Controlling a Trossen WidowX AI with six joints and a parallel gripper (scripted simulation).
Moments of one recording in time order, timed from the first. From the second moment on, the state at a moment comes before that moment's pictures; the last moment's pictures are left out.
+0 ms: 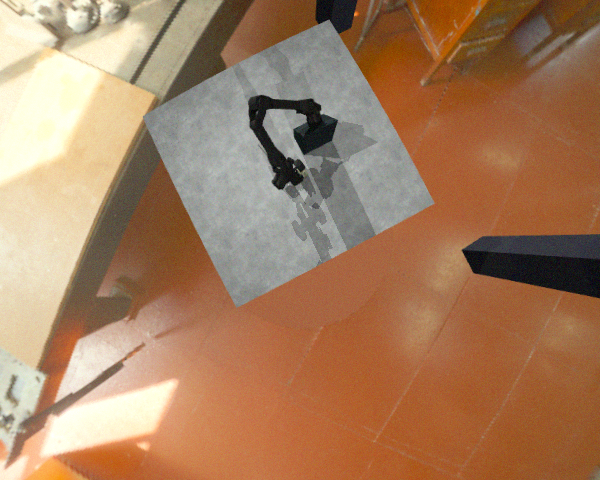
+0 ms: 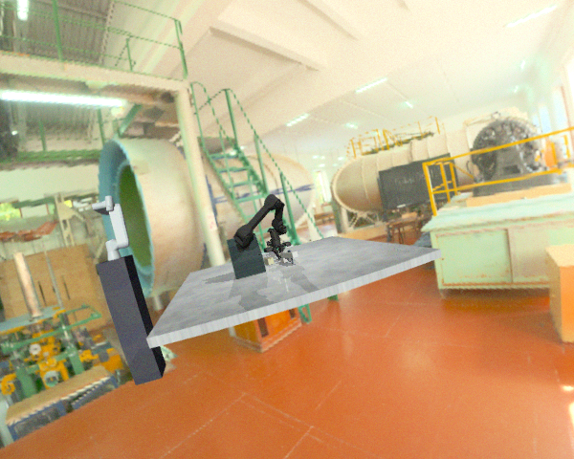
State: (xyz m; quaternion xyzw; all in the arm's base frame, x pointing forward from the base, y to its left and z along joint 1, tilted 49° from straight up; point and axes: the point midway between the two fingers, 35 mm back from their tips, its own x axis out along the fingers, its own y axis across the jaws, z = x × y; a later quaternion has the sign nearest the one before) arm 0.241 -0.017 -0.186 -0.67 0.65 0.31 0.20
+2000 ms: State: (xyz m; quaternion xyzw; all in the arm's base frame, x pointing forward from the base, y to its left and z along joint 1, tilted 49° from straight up) arm 0.229 0.025 -0.224 -0.67 0.65 0.31 0.20
